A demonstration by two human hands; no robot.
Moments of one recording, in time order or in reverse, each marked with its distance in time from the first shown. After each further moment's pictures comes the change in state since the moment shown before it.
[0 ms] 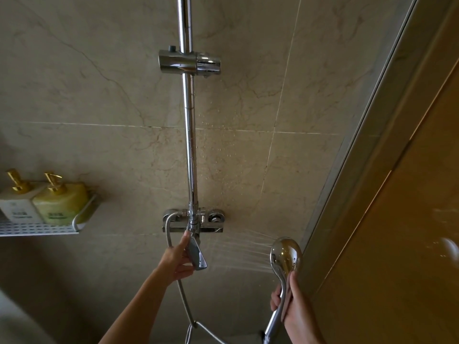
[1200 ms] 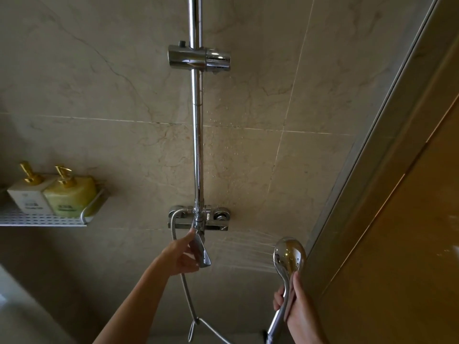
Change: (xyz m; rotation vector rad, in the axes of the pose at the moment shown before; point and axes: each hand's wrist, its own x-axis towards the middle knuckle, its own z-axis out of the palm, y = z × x) left_hand 0.018 0.006 -0.014 -0.051 -0.165 -0.108; right_hand 0.016 0.005 -0.006 0.003 0.017 0.061
